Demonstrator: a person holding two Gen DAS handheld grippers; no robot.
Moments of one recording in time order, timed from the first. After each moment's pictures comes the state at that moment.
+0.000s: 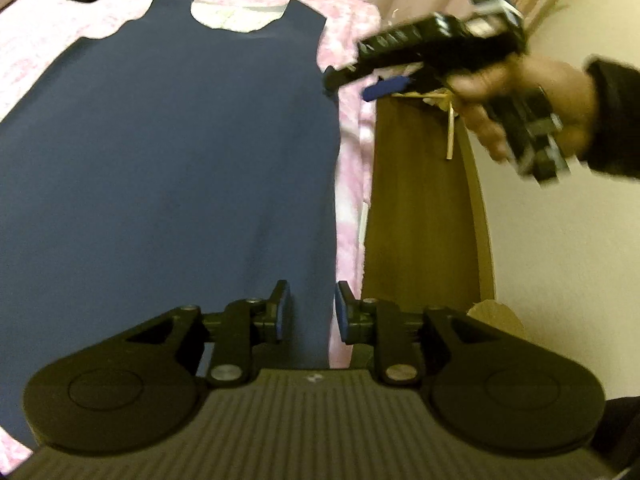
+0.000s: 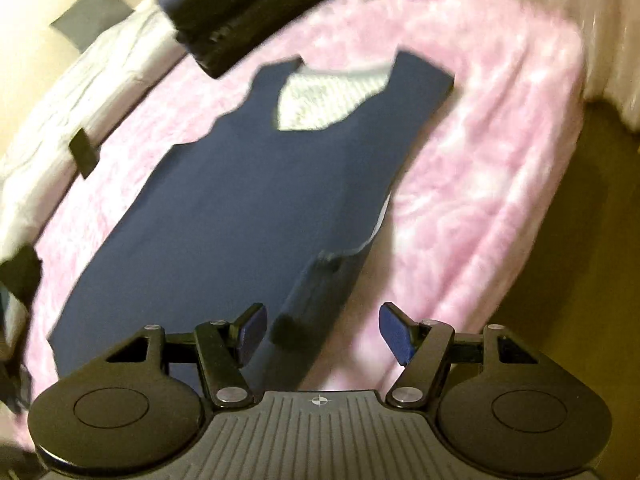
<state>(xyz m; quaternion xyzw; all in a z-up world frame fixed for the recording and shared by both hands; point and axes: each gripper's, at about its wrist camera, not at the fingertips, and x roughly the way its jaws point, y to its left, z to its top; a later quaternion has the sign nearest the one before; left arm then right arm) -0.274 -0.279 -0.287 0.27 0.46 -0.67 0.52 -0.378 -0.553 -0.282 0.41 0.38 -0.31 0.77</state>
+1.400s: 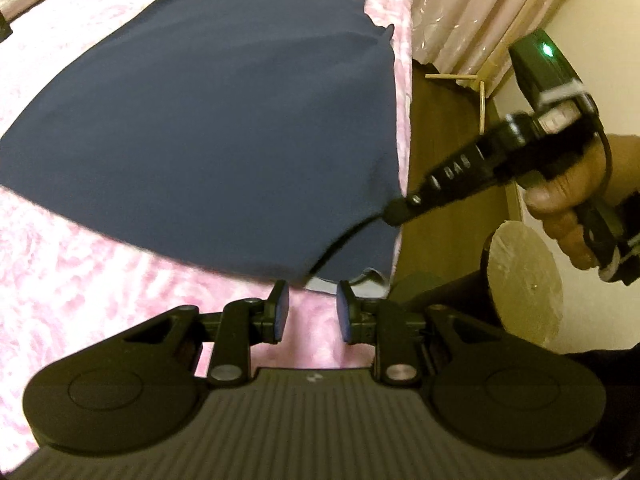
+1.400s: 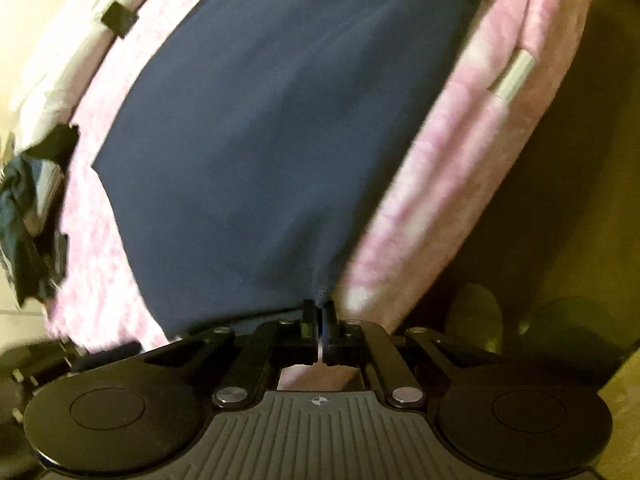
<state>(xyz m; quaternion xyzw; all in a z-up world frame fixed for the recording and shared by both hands) -0.217 -0.097 -0.299 0.29 0.44 -0.64 0.56 -0.376 -0.298 -0.320 0.47 0.47 -0.25 0.71</state>
